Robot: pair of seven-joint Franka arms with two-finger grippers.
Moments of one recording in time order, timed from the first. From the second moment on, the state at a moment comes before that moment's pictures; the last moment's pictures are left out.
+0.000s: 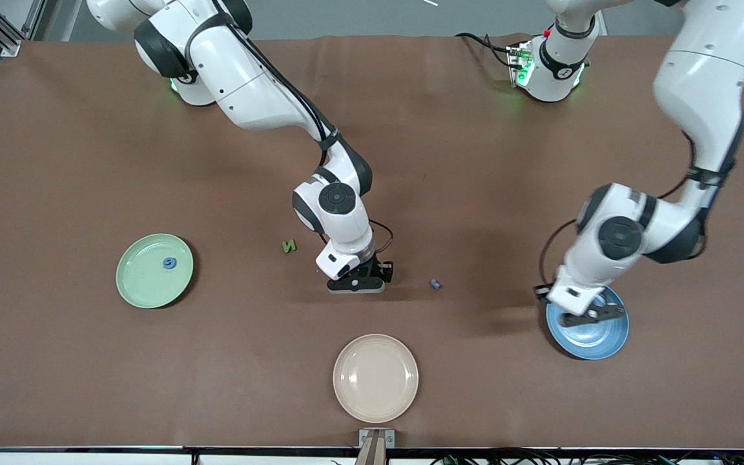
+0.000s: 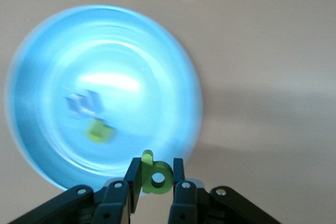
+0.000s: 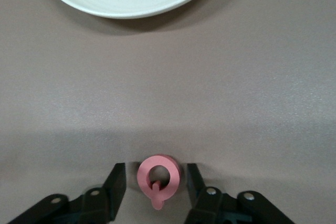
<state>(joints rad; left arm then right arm) 0.32 0.66 -0.51 -1.72 0.55 2.31 -0.58 0.70 0.97 -0.02 -1.31 -0.09 2.59 0.79</state>
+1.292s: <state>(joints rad) 0.01 0.77 -0.58 -1.61 0.55 2.32 -1.23 0.65 0.96 -0.03 -1.26 -0.14 2.50 0.74</state>
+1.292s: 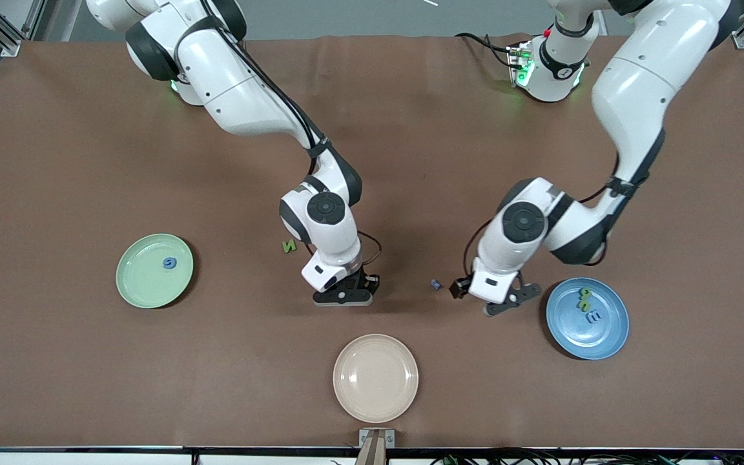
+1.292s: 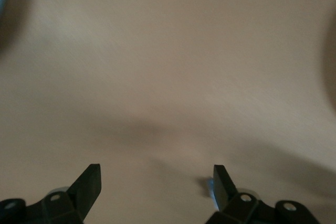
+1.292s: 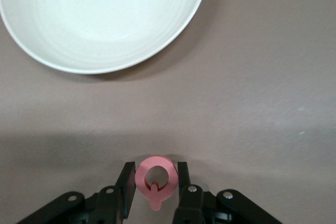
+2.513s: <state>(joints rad) -0.10 0.90 -0.52 -1.49 0.55 2.32 -1.37 0.25 0.50 -0.04 -1.66 -0.02 2.01 -0.04</state>
